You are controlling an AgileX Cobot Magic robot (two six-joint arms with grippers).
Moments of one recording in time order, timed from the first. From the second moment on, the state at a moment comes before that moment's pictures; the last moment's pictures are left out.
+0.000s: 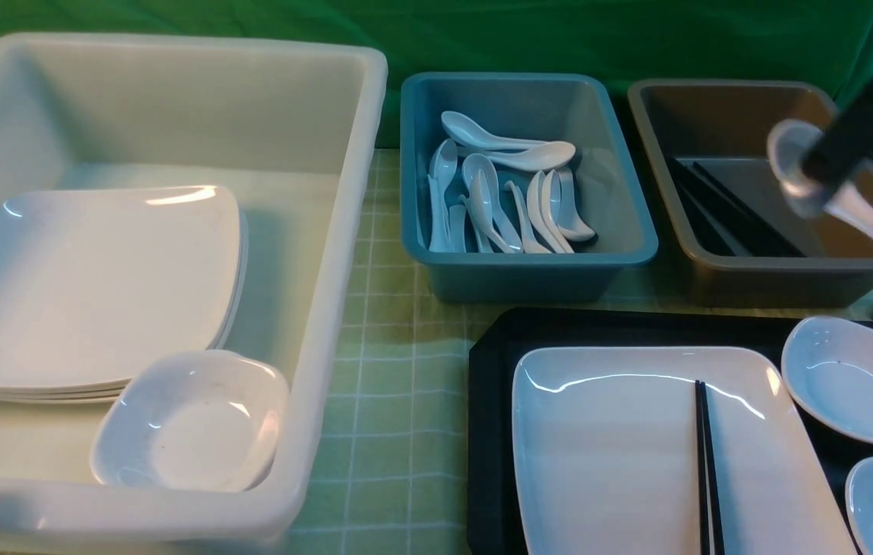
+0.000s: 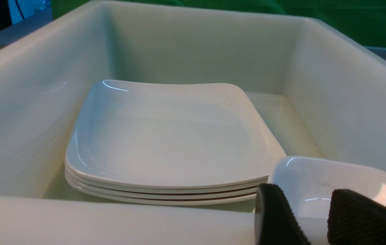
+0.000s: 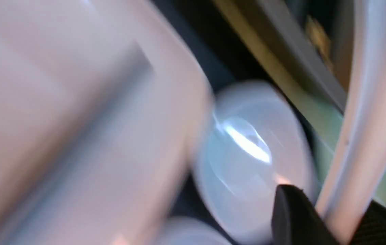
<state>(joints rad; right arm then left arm) 0.37 1.49 -1.37 -0.22 1.10 -0.25 -0.01 -0.01 0.00 -0.08 0.16 0.02</state>
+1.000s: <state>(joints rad) 0.38 2.13 -1.96 0.17 0.79 -0.06 -0.01 -0.01 0.00 -0.08 0.16 0.03</state>
